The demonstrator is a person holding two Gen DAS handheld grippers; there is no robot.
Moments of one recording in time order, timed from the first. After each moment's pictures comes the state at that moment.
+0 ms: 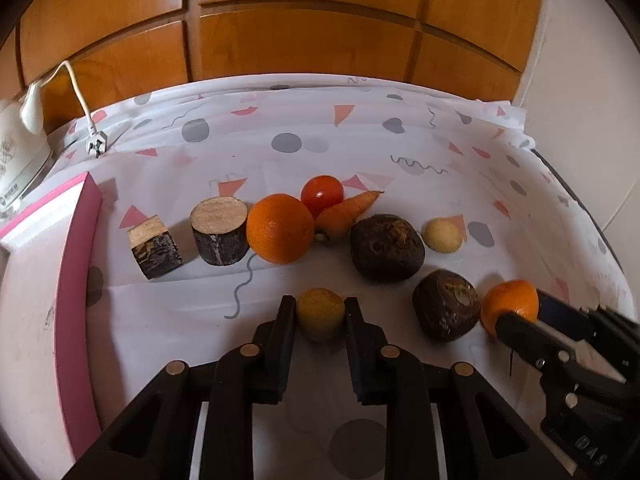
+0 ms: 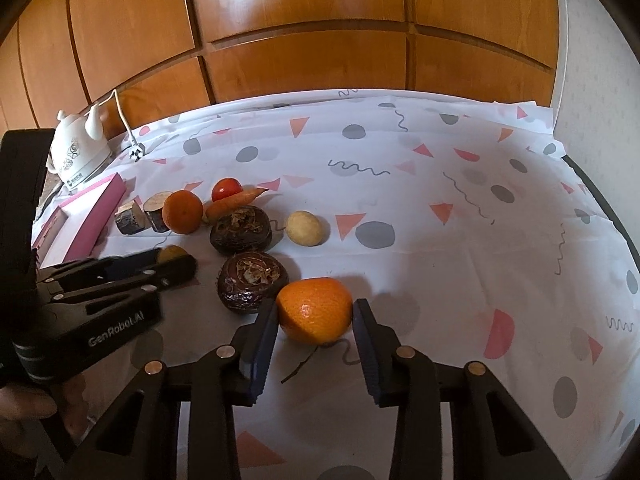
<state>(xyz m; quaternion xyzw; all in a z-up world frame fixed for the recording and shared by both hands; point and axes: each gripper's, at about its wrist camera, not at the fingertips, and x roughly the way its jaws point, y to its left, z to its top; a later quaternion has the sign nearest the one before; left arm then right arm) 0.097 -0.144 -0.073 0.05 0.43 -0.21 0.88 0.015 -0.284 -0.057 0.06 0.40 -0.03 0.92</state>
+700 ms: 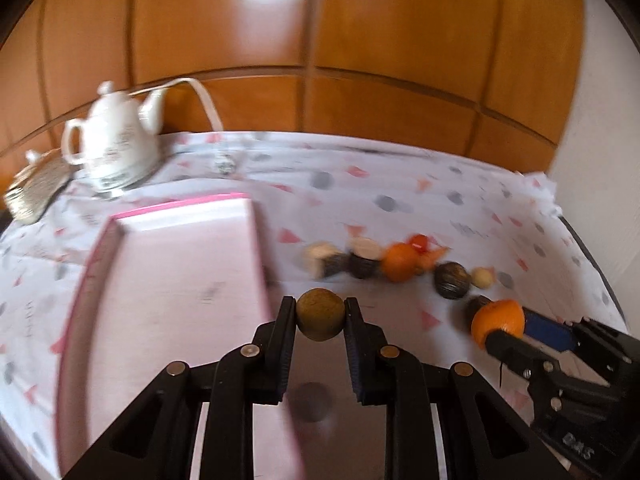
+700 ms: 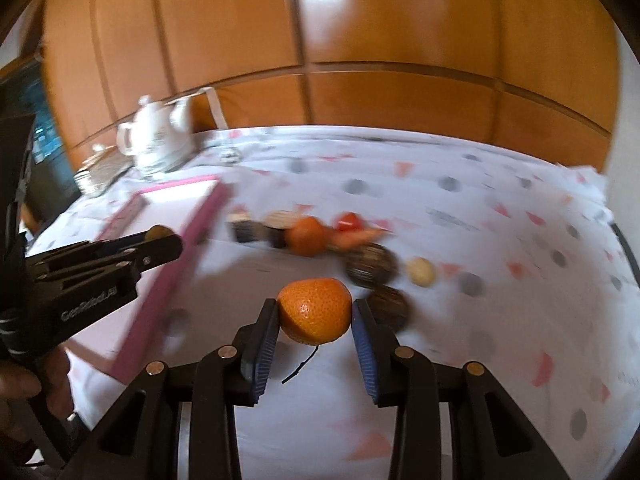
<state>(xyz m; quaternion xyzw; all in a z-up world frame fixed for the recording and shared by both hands) 0.050 -0.030 -0.006 -0.01 0.37 -0.10 0.93 0.006 -0.203 -0.010 0.02 0.36 0.10 0.93</state>
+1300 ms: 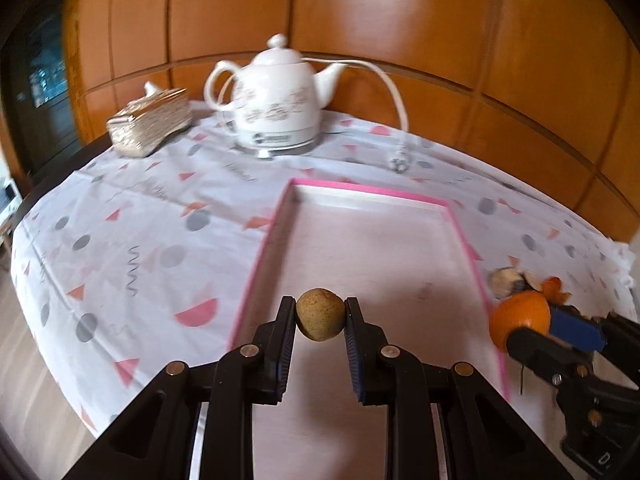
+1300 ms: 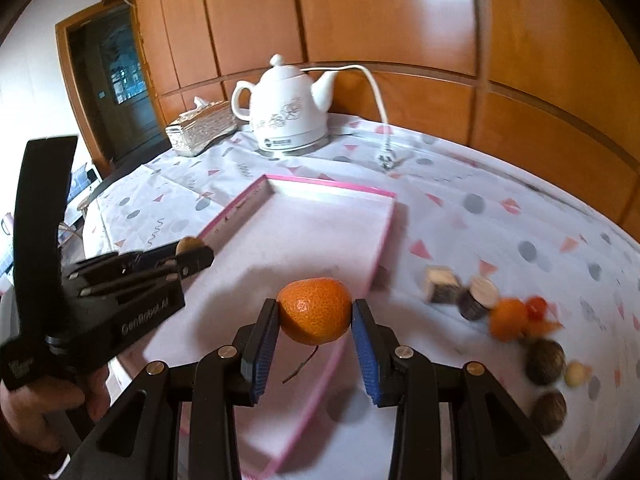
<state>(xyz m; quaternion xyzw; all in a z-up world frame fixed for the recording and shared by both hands) 0.047 0.113 -0.022 -0.08 0.38 0.07 0.92 0.057 -0.053 0.001 -0.06 0.37 0.24 0.89</state>
